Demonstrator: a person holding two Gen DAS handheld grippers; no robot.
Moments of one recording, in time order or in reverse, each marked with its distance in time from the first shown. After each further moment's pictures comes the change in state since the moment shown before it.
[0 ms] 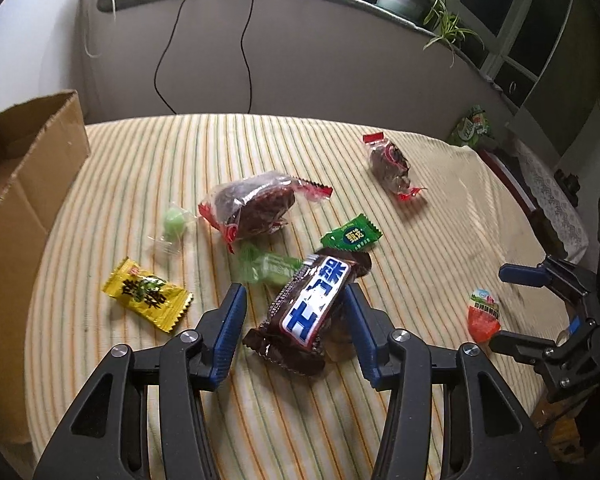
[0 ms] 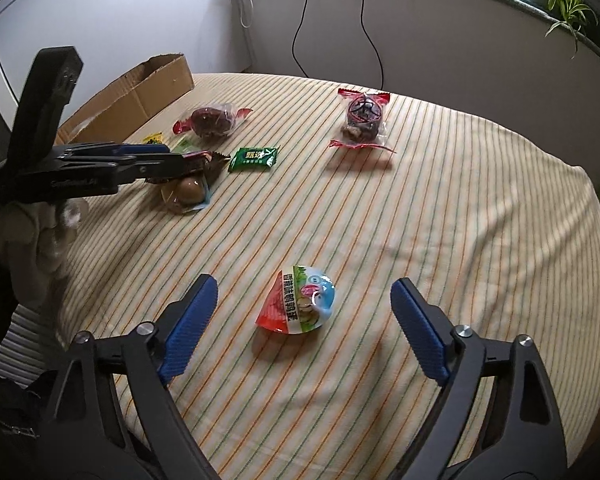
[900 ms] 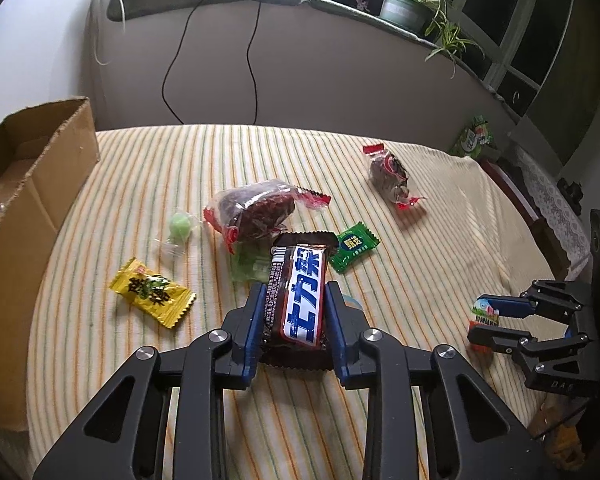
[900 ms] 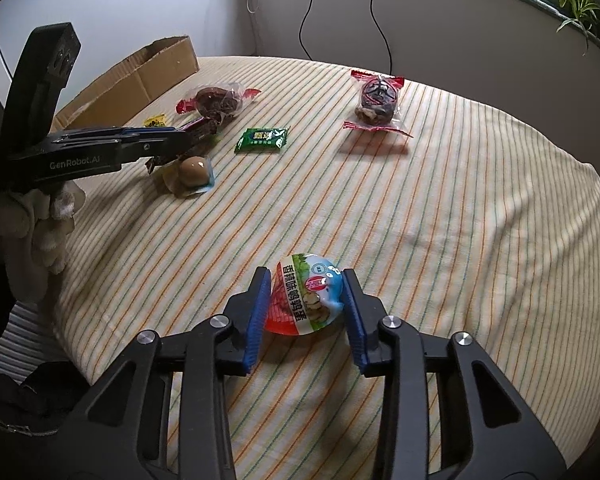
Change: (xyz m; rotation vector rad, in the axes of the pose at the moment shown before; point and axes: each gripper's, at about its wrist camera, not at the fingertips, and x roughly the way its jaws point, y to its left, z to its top) left arm -0.011 -0.005 -0.005 -0.009 -0.058 0.025; right arm 0.010 0.007 0.000 -0.015 0.038 0.008
